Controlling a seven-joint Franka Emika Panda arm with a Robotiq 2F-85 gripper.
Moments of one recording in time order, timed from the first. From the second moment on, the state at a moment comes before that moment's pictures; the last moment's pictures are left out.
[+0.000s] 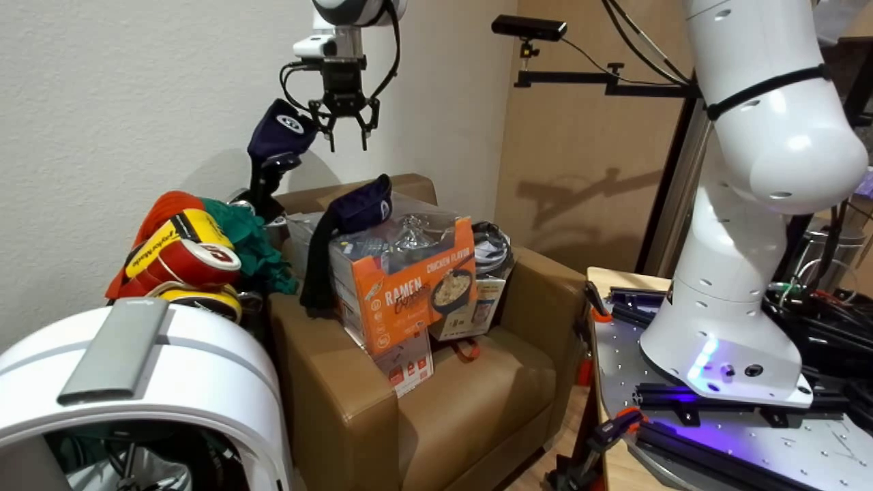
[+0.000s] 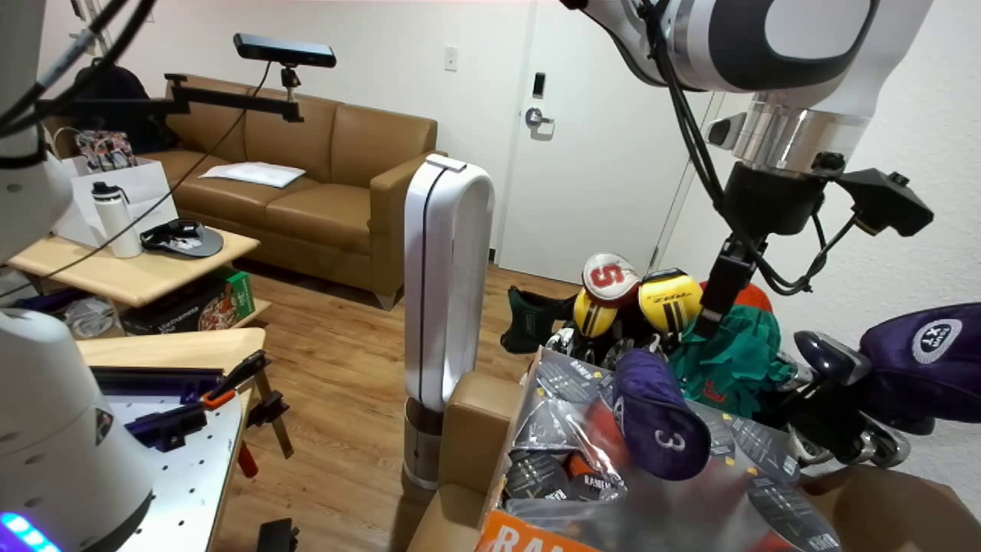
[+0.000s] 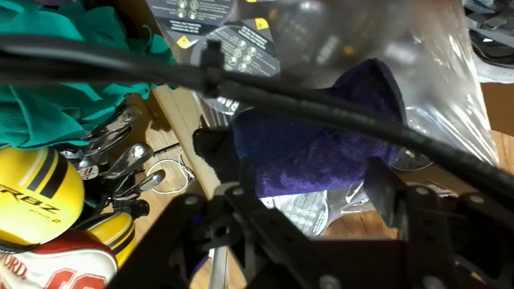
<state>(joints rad) -0.09 0.46 -0.08 -1.45 -0.02 1.91 -2.30</state>
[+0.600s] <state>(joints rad) -0.09 0.46 0.01 -1.44 -0.01 1.91 -2.44</state>
